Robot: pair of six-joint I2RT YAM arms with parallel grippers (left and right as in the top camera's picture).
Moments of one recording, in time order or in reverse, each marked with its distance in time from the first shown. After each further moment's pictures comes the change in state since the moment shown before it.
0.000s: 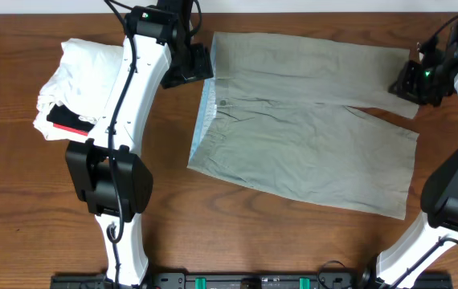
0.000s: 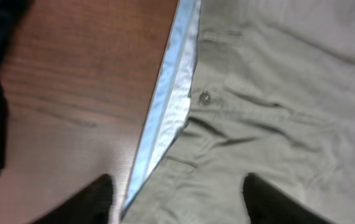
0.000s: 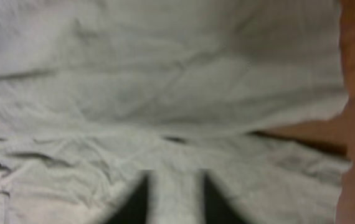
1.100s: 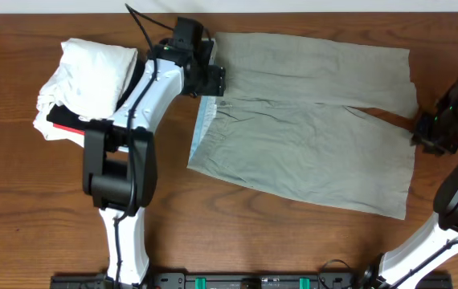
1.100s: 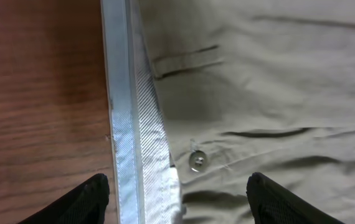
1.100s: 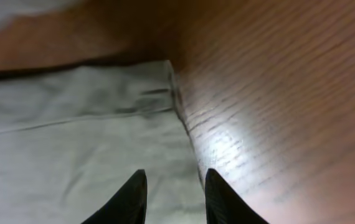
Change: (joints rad) left arm -0.012 0.062 -0.378 0.556 0.115 0.263; right arm -0.152 0.000 -0.335 0.120 0.305 0.056
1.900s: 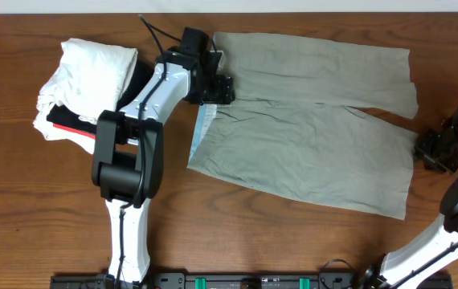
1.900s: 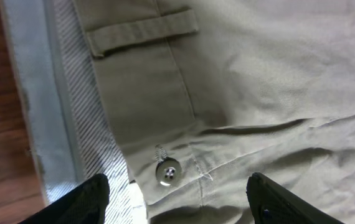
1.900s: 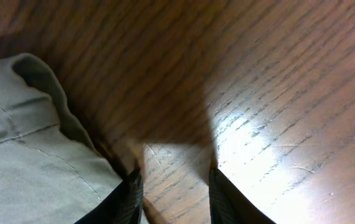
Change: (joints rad) left arm -0.012 0.075 -0.009 0.032 0.130 0.000; right arm -0.076 -0.008 -0.135 0.128 0.036 0.051
